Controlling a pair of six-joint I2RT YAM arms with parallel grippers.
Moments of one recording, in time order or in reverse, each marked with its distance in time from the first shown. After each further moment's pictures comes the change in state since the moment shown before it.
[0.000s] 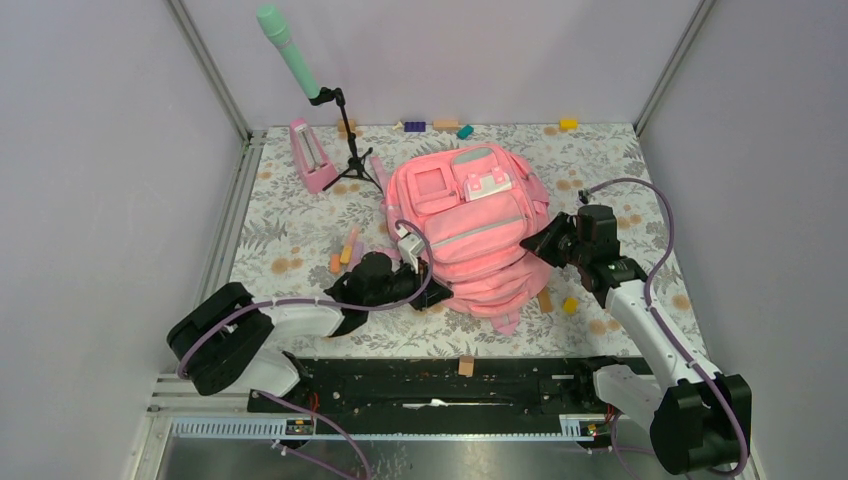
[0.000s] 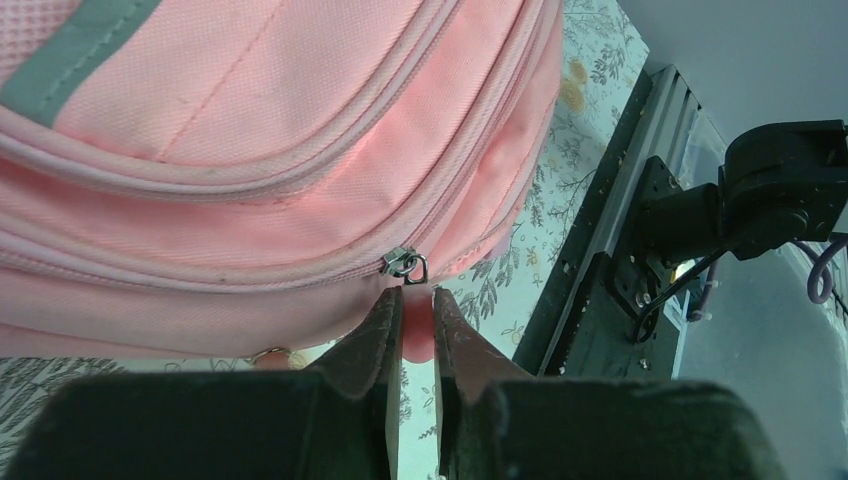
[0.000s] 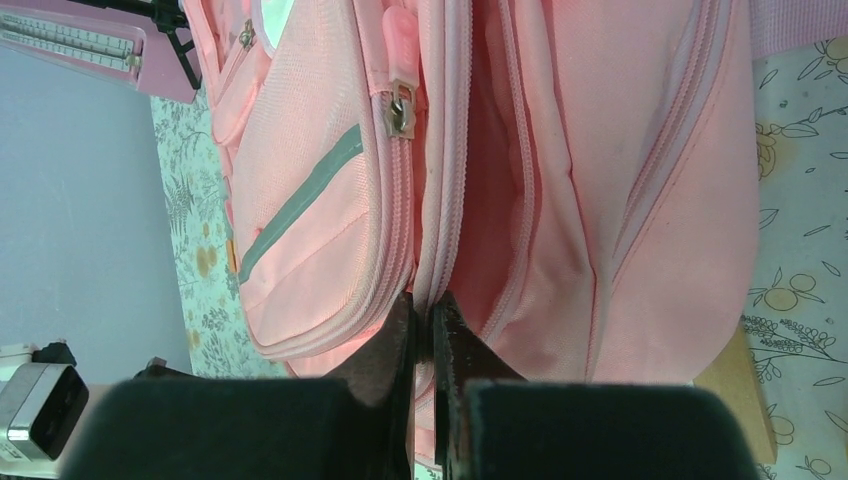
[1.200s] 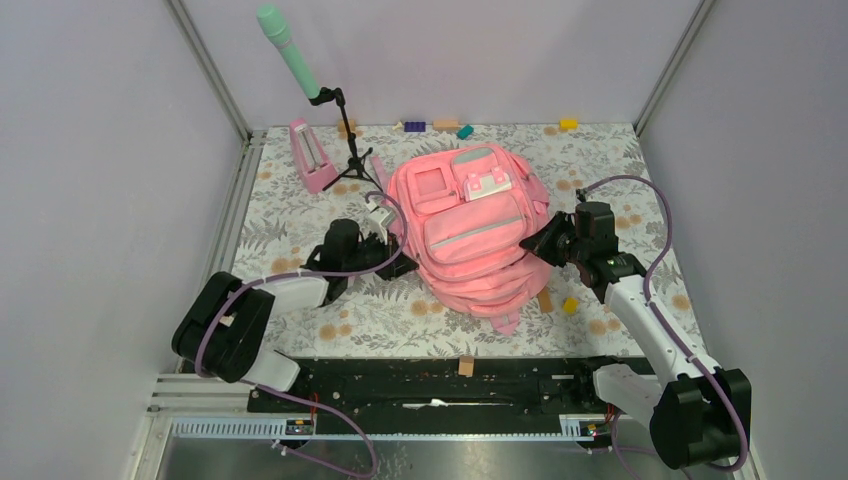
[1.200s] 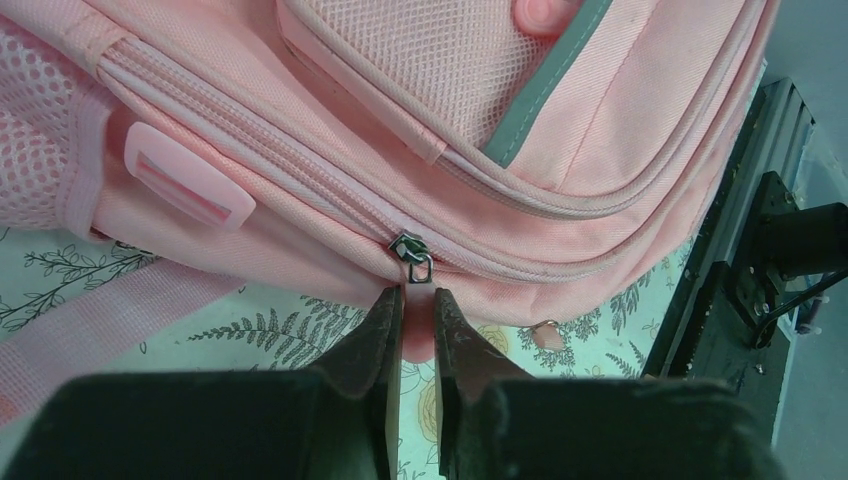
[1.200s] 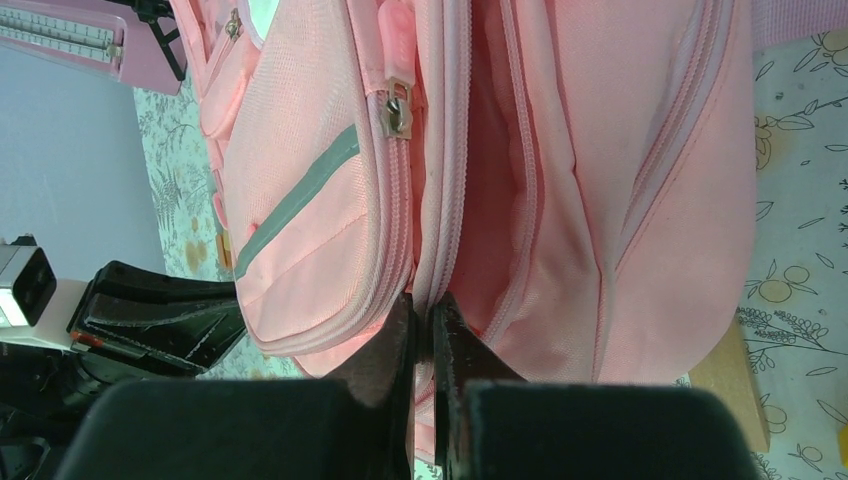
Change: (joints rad) left arm 0.366 0.069 0.087 -0.170 0.234 0.220; right arm 0.006 0.024 0.028 -0.038 0.006 -0.012
